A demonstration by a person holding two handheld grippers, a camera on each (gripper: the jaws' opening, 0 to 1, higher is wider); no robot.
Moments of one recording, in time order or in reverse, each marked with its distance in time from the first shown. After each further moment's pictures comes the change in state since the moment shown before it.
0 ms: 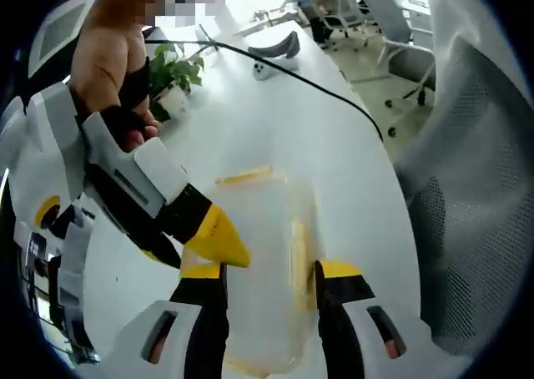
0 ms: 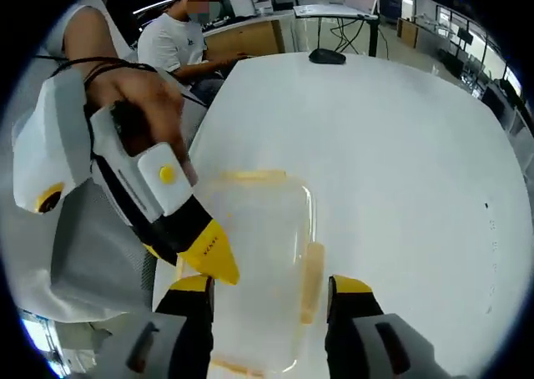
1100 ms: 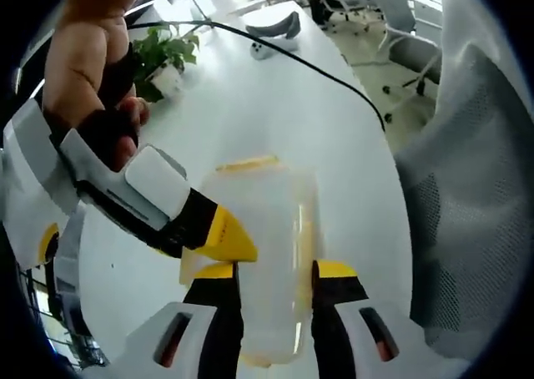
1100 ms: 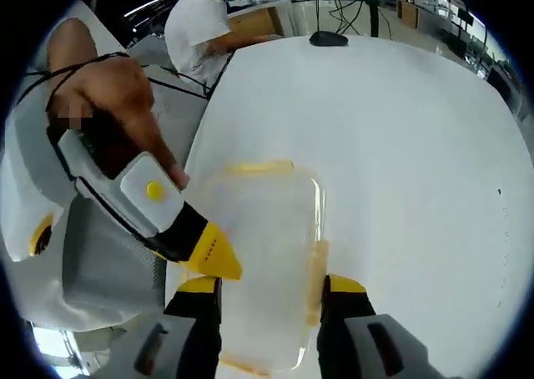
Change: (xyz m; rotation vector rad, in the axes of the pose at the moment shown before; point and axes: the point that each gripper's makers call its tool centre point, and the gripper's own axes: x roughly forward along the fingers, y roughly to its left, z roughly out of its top) left arm 0.001 0.002 -0.013 -0.058 0.135 -0.057; right arm 0.003 0.005 0.000 0.046 0.072 0.059
